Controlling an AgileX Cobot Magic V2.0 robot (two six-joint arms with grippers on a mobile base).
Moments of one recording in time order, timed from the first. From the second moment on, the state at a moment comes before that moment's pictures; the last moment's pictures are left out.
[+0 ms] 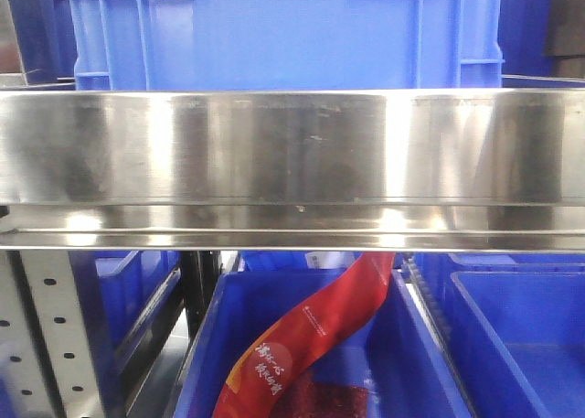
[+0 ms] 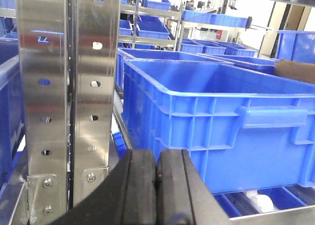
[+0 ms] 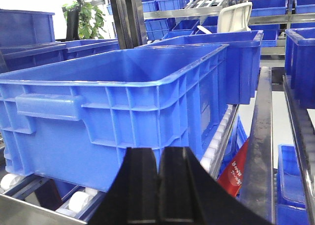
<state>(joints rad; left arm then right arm) -0.32 0.30 -0.59 0.12 0.38 -0.21 0.36 0.44 -0.56 0.28 0.26 -0.10</state>
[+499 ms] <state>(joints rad) -0.32 0.30 -0.59 0.12 0.38 -0.21 0.36 0.44 -0.56 0.28 0.26 -0.10</state>
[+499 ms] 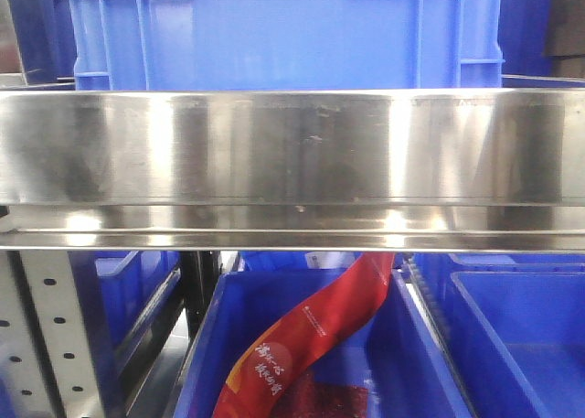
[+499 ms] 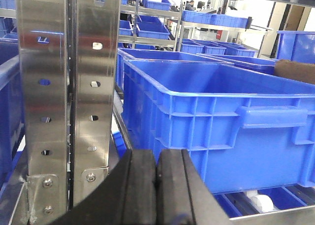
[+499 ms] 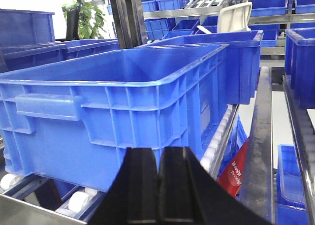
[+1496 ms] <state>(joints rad) -0.32 0.30 -0.59 0.12 0.38 -0.21 0.13 0.01 -0.06 0.21 0.03 -0.10</state>
